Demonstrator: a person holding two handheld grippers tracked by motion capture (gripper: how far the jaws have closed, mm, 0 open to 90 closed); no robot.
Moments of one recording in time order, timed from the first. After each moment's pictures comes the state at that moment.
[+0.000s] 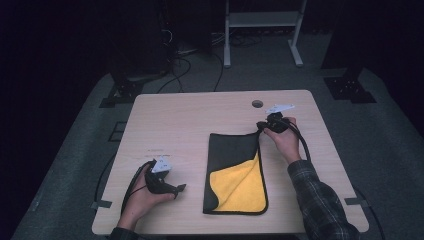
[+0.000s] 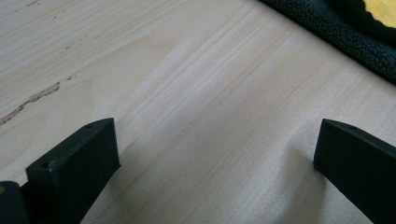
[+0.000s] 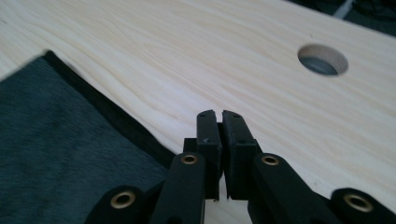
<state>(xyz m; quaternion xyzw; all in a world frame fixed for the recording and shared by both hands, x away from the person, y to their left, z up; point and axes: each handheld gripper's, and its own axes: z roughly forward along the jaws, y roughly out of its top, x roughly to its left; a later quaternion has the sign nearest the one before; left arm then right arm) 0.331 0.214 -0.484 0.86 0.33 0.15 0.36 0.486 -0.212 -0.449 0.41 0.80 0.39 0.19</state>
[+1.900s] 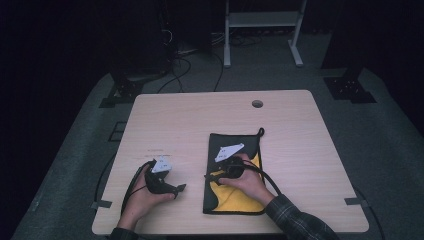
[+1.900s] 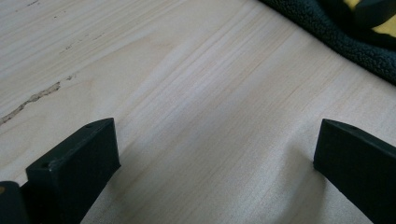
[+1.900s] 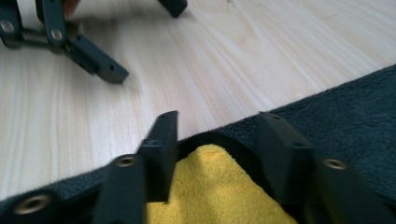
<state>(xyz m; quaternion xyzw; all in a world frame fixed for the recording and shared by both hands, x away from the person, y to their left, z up) 0.330 0.214 -0.484 0.86 0.33 0.14 0.36 0.364 -0.062 -0.474 0.20 0.88 0.43 0.04</state>
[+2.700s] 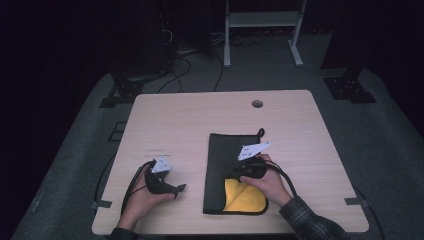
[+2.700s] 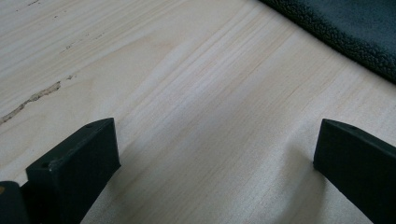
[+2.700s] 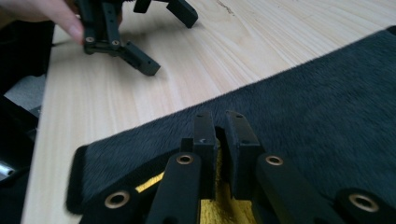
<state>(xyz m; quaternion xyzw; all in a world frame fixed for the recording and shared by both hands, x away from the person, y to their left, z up) 0.330 0.214 -0.484 0.86 0.33 0.15 0.36 0.344 -0.125 -0.446 0.22 0.86 0.46 0.01</state>
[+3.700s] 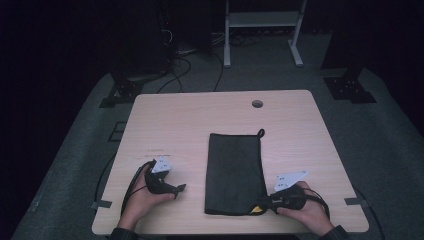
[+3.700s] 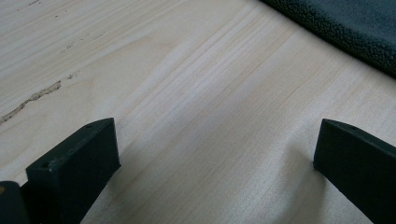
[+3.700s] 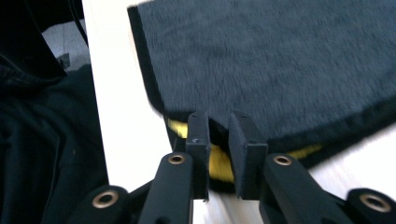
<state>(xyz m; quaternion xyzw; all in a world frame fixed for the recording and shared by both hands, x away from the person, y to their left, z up) 0.330 0.214 -0.484 0.86 0.33 0.15 0.36 0.267 -0.212 -0.465 0.23 0.89 0.40 0.00</state>
